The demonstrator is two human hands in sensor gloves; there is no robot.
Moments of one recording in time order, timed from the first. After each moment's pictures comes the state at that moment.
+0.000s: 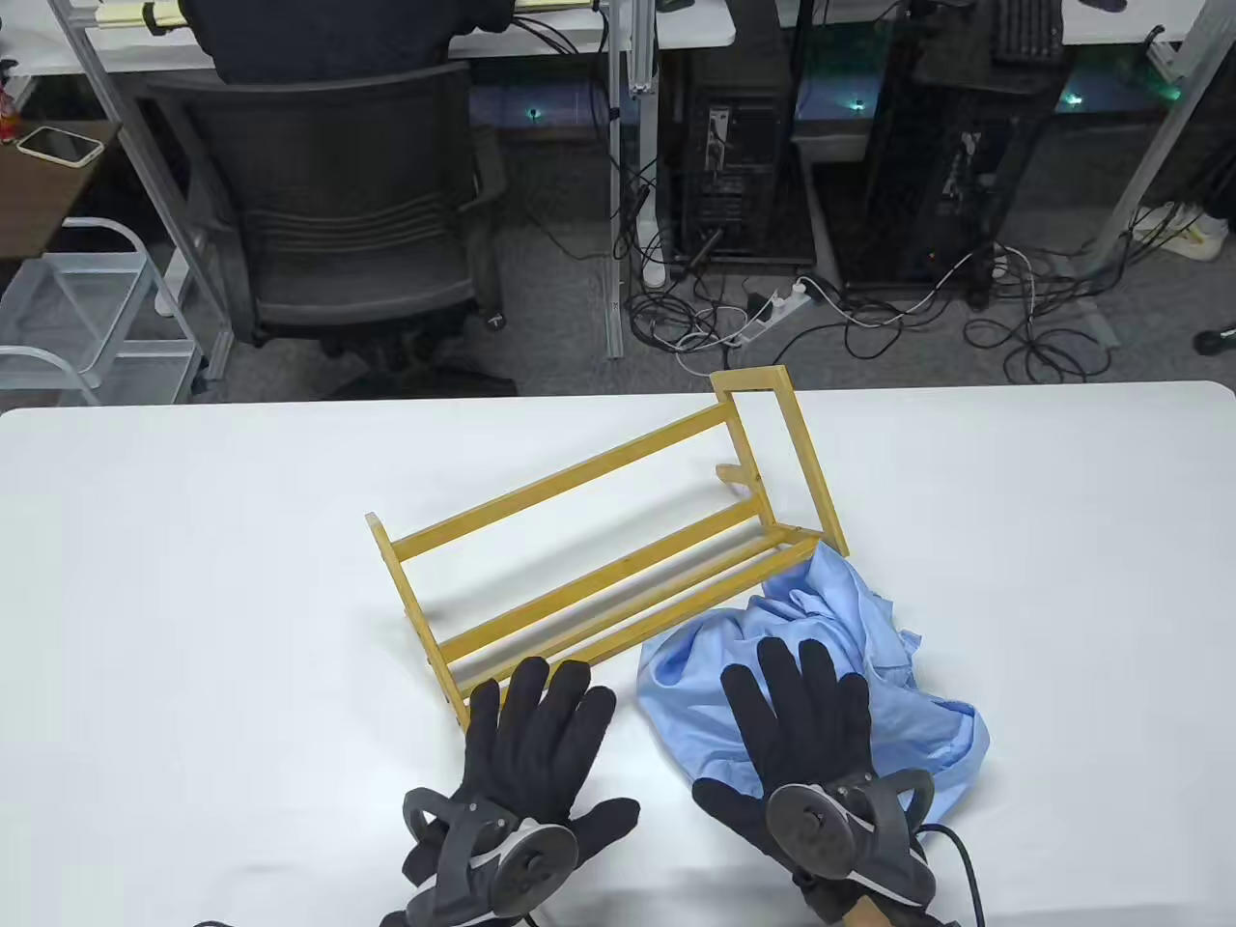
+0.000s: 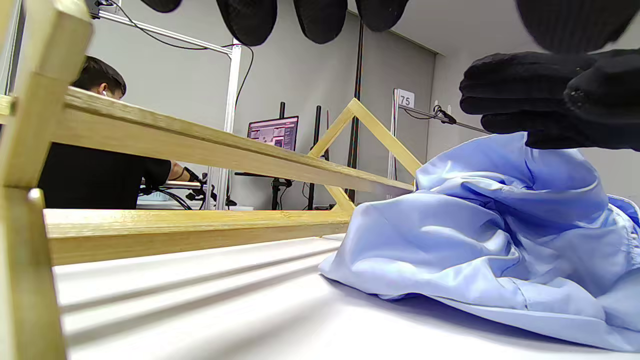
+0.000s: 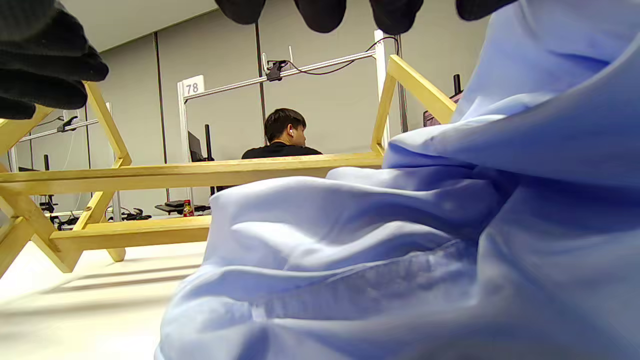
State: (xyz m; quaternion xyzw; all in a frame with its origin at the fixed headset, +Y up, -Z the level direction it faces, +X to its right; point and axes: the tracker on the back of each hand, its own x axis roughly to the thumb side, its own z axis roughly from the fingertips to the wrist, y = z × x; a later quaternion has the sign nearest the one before) left_hand -0.124 -0.696 -0.203 0.15 -0.23 0.07 0.96; right_hand 0.138 -0.701 -0.218 0.16 -0.15 0.97 0.09
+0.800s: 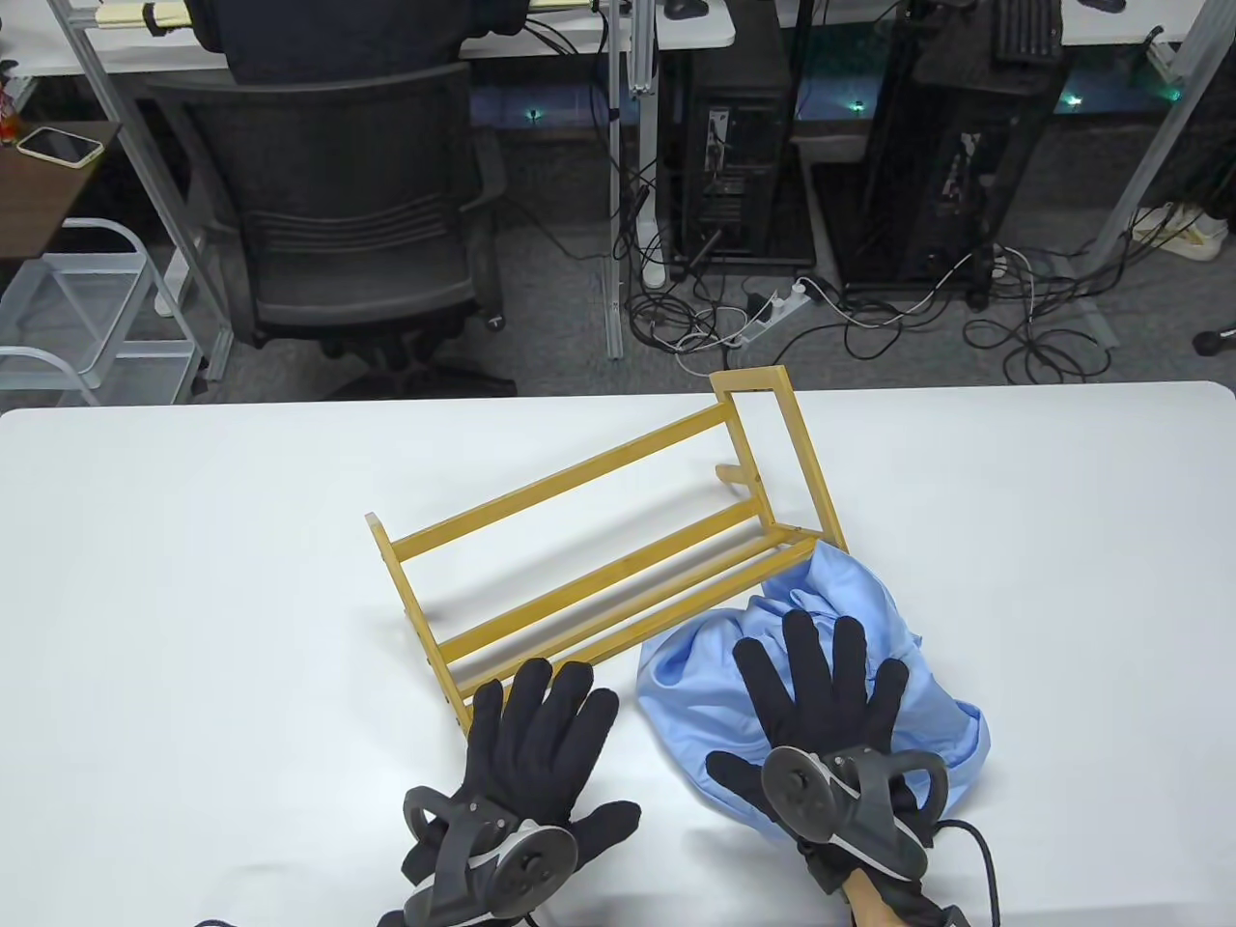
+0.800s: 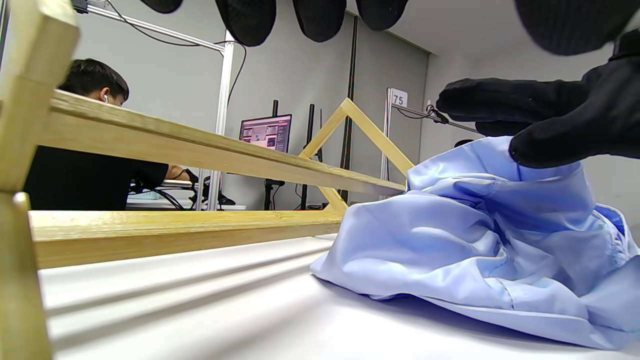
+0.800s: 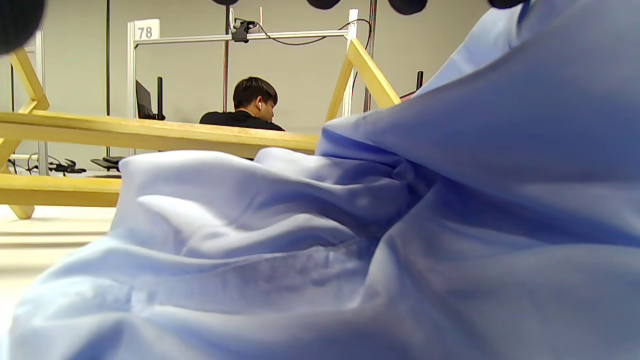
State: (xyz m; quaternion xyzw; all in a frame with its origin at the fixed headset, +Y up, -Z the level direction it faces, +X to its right) left_hand -0.124 -0.693 -0.202 0.15 -0.24 0.07 0.96; right_hand 0.142 -0.699 -0.237 0.09 -0.11 0.99 0.01
